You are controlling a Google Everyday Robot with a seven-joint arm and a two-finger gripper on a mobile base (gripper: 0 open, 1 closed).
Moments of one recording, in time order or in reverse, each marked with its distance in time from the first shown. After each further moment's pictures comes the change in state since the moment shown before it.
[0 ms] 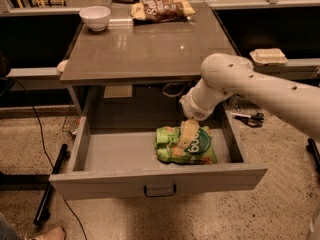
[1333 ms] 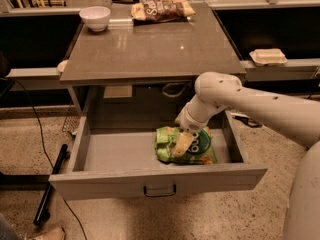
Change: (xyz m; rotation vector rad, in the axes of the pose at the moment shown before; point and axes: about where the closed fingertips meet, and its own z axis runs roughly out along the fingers) arm 0.018 0.012 0.063 -0.076 -0.001 0.057
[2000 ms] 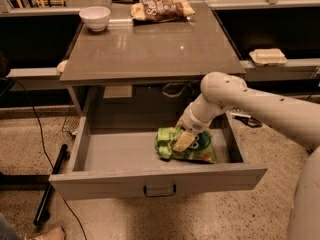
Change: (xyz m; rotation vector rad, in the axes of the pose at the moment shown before) arm 0.006 -0.001 -0.001 -0.010 -0.043 0.002
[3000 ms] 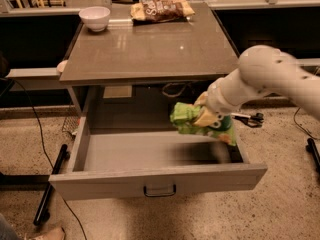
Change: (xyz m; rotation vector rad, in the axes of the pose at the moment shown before) arm -0.011 0.002 -0.132 0.230 -0.058 -0.108
